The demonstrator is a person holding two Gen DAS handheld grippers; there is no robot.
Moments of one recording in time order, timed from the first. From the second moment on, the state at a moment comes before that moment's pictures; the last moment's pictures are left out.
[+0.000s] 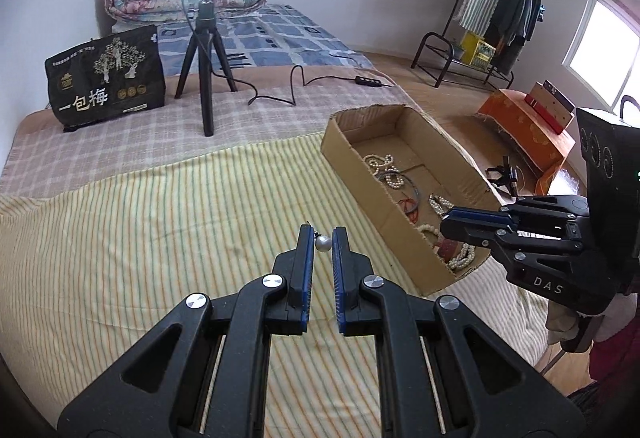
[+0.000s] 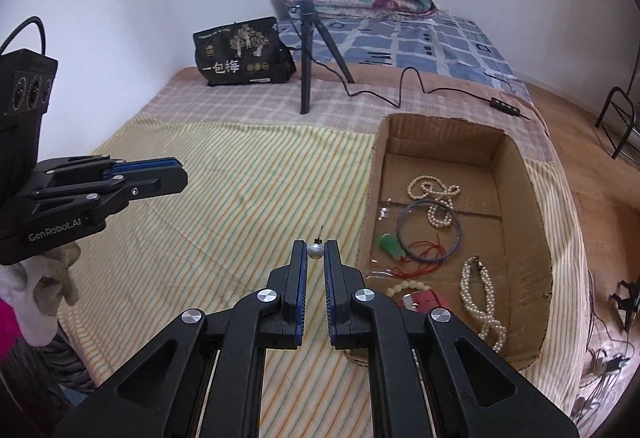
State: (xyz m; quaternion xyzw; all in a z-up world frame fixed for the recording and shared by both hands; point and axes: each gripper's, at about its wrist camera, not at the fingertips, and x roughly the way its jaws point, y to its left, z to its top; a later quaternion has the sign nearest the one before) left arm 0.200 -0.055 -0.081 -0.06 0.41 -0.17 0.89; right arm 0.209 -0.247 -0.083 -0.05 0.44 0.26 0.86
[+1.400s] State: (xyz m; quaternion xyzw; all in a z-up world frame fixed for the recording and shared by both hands) left arm 0.296 -0.184 -0.090 -0.02 0.39 -0.22 0.90; right arm 0.255 -0.346 -0.115 -0.01 0.47 0.17 0.86
